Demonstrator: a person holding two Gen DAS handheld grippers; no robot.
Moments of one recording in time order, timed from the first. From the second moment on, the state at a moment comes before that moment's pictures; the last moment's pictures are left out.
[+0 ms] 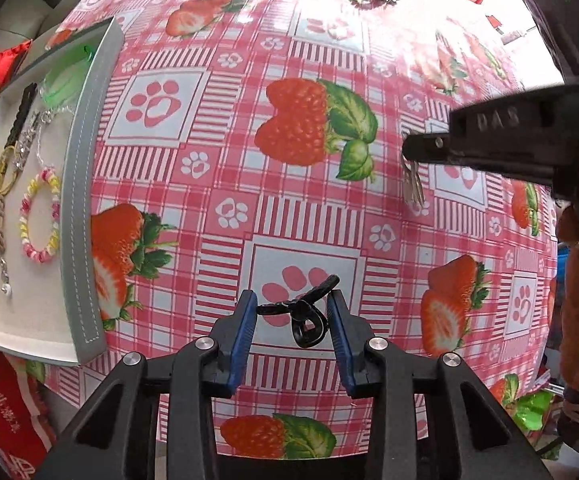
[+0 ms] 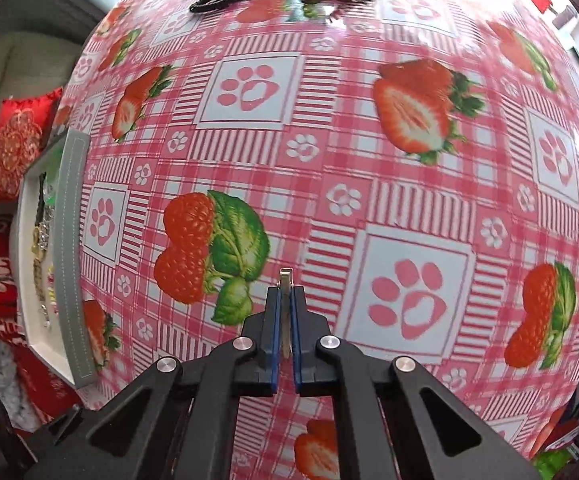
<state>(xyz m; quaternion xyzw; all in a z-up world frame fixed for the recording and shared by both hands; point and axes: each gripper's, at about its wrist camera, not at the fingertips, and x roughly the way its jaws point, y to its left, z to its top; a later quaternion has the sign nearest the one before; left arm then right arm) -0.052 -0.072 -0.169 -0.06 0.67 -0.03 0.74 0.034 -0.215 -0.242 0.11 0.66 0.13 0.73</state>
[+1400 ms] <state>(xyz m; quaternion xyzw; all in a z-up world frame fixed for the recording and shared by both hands) -0.066 0.027 -0.082 -0.03 0.63 -0.02 0.78 -0.030 -0.186 -0.168 0.16 0.64 0.16 0.73</state>
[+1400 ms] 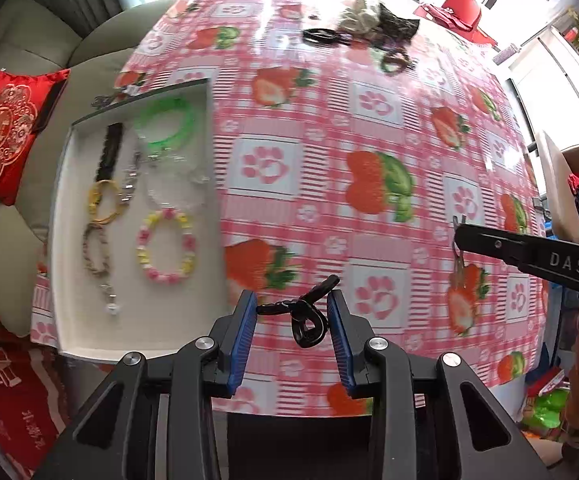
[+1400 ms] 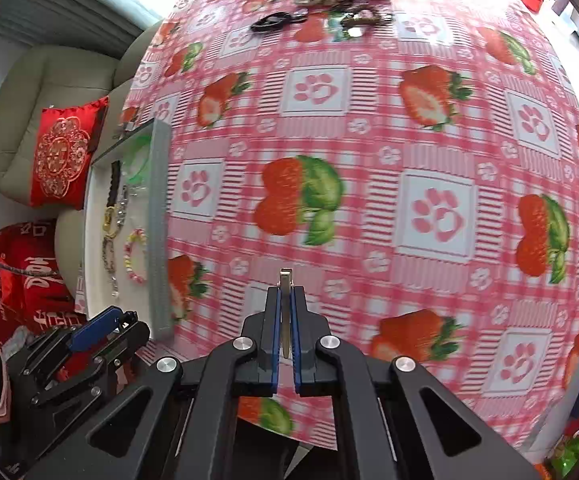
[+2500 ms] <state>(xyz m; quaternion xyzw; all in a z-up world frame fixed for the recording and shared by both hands) -0.090 0.217 -0.143 -0.06 0.66 0.05 0.75 -0.044 0.038 -0.183 0.08 0.68 0.25 0.69</state>
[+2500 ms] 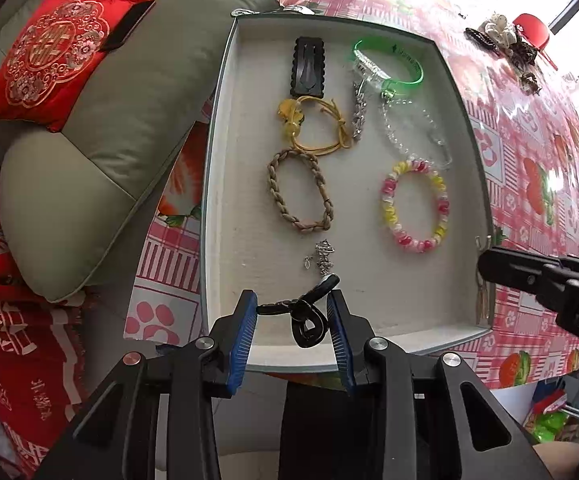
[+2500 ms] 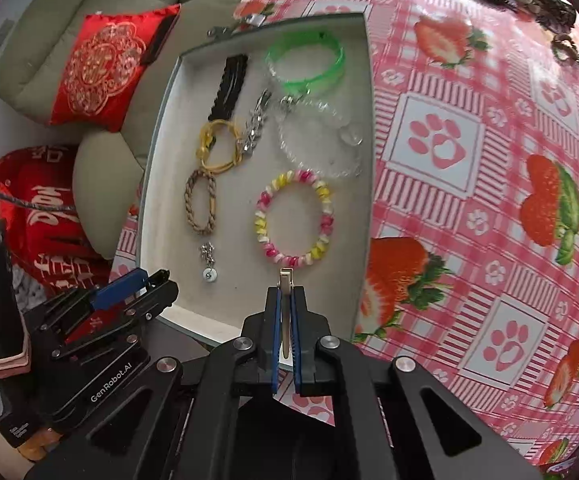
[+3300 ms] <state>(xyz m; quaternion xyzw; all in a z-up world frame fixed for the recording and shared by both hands) -0.069 0.213 -0.182 -0.05 0.66 0.06 0.74 -0.031 0.057 -0.227 0.05 0.69 0.22 0.69</state>
